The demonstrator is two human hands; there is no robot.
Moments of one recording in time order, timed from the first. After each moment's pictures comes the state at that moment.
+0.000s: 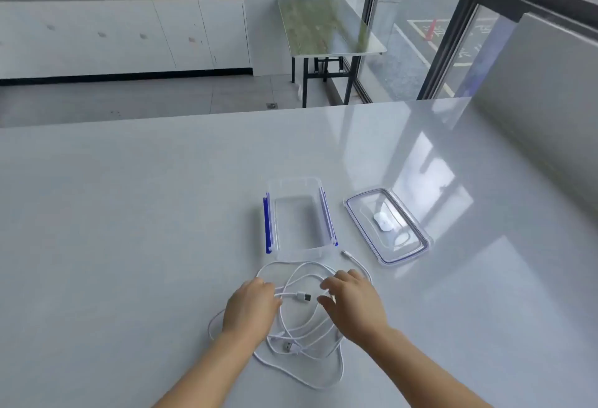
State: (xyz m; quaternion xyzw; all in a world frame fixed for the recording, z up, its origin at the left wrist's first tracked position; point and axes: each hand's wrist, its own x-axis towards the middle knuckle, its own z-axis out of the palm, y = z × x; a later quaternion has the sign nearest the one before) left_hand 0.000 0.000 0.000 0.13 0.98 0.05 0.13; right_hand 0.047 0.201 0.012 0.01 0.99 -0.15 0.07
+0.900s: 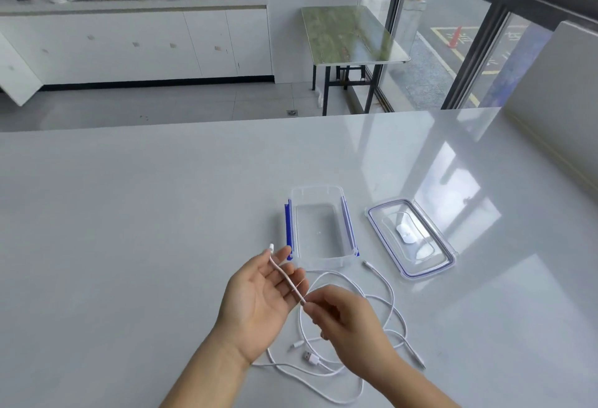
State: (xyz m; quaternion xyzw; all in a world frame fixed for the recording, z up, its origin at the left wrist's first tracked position) left_hand 0.011 -0.011 0.120 -0.22 0.31 0.89 0.26; right_hand 0.066 0.149 0.086 -0.02 0.84 -0.54 0.03
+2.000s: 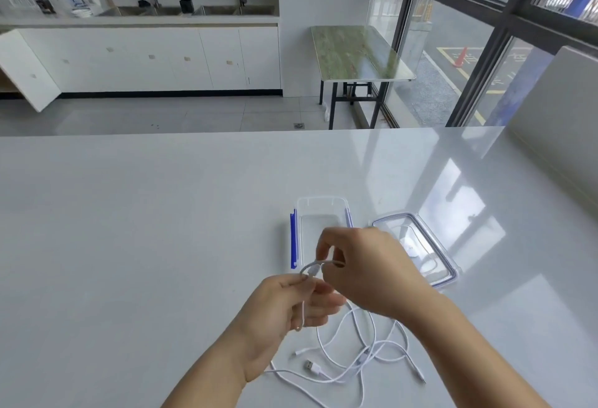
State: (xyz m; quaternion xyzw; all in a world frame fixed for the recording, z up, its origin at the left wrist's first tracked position) left_hand 0.033 -0.007 0.153 0.00 0.64 0.71 0.31; right_hand 0.022 0.162 0.215 -0.09 0.97 -0.22 0.04
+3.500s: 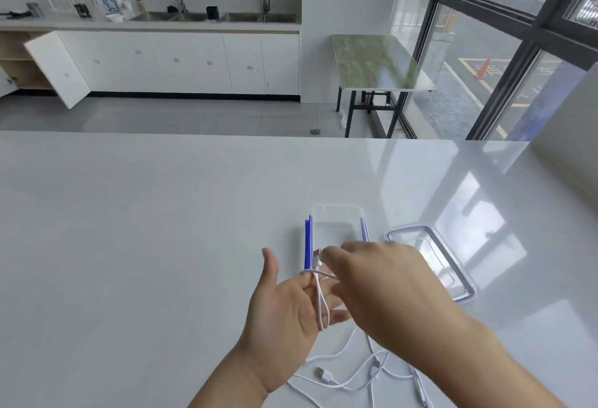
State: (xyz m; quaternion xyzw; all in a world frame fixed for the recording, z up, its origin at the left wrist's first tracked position) left_hand 0.033 -0.005 0.146 -0.02 0.32 0.89 0.33; right_hand 0.037 0.144 0.240 -0.22 0.97 0.03 0.00
